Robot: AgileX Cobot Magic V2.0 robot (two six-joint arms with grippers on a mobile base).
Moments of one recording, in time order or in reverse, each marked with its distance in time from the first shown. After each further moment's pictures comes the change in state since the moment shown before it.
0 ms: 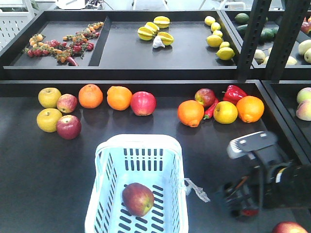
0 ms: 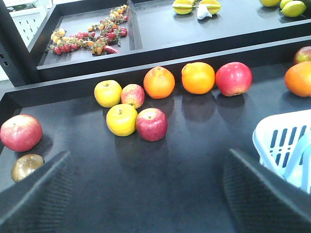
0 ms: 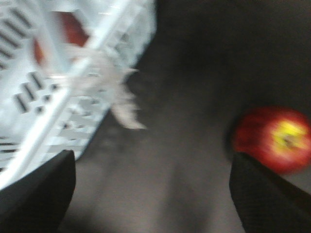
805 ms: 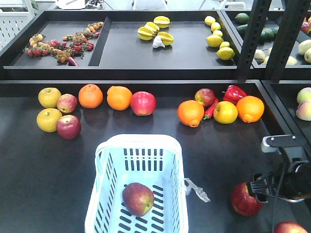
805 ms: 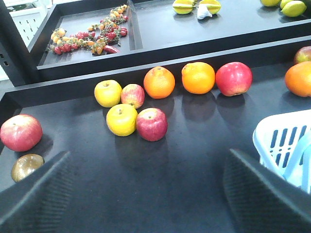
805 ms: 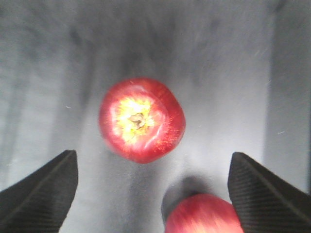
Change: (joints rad) left arm 0.000 0.000 0.000 0.000 0.000 0.000; right arm -0.304 0.265 0.000 -0.070 -0.146 -0.019
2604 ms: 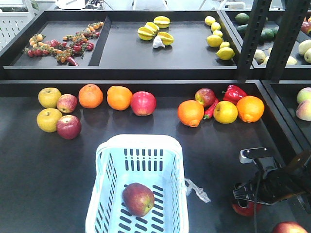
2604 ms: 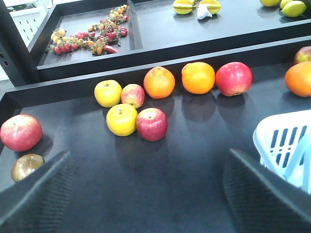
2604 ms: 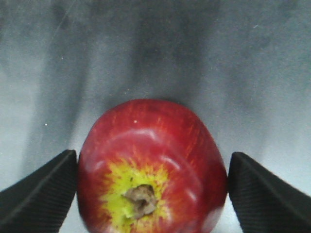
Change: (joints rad) left arm 0.000 0.000 0.000 0.000 0.000 0.000; right arm 0.000 0.372 -0.072 0.562 -0.160 -0.637
